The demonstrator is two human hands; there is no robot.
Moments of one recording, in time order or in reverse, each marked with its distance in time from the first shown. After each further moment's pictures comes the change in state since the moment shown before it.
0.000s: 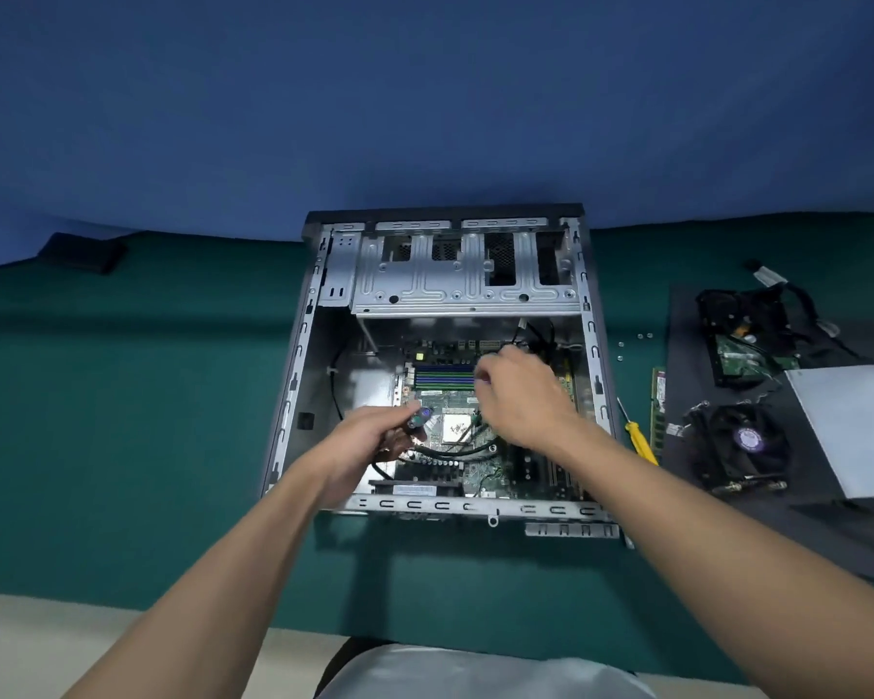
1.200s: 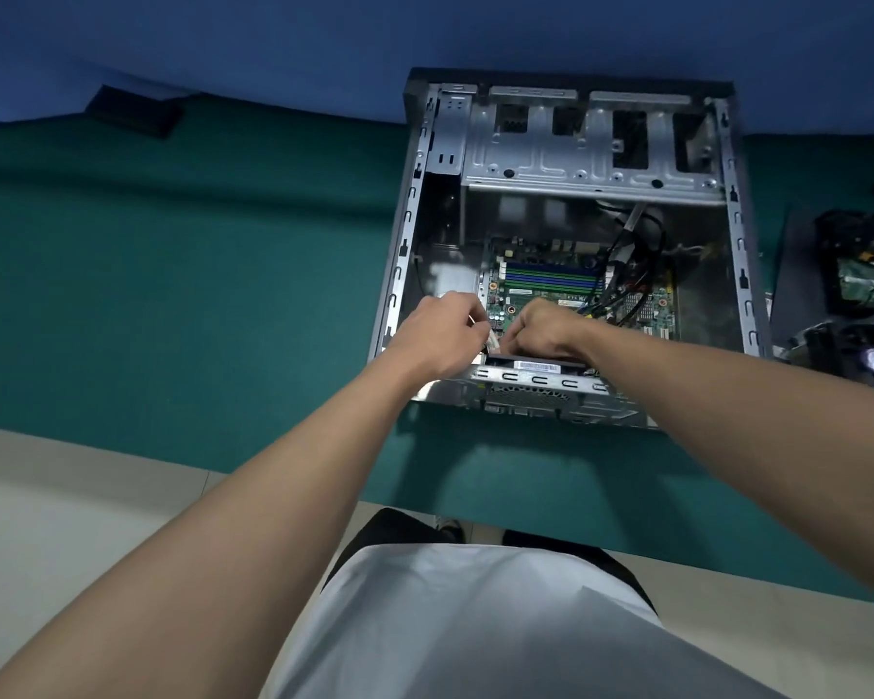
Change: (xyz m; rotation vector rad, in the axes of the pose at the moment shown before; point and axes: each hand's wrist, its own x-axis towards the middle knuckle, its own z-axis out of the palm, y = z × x) left_hand -0.028 -0.019 -0.032 0.848 0.255 0.188; right_hand 0.024 -0.053 0.088 0.206 -0.471 0.295
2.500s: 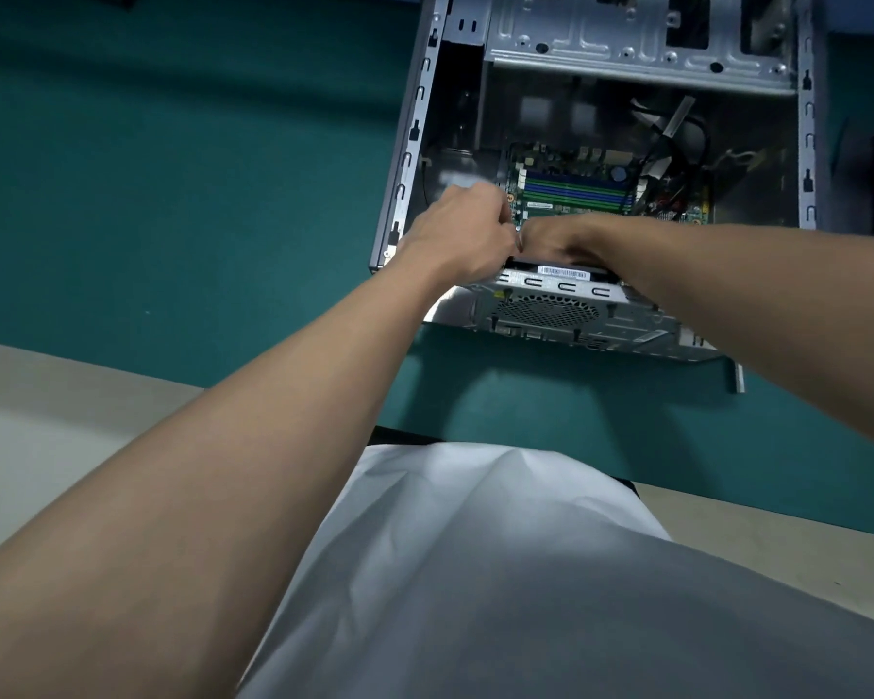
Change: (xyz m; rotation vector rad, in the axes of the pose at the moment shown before) left_hand 0.004 0.003 0.009 0.045 0.084 0.046; right_hand 0.017 -0.019 0.006 -0.400 -0.121 -0.026
